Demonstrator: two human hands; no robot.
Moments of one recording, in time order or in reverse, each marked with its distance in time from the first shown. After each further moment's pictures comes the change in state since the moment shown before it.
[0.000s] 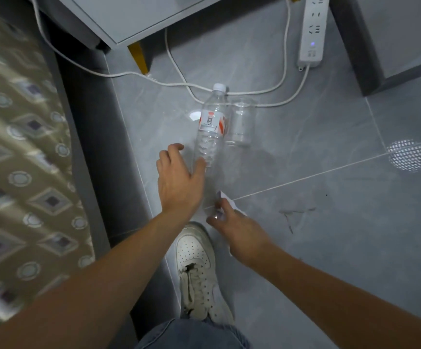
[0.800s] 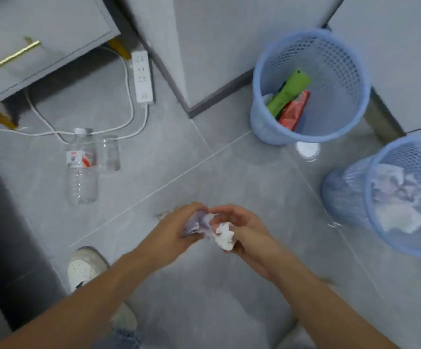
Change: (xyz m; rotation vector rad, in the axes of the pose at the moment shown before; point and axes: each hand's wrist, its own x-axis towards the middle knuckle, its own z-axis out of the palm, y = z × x) left_hand -0.194 0.180 0.055 -0.198 -0.919 0.538; right_hand -0.277 0.105 -0.163 1.529 0.354 0.633
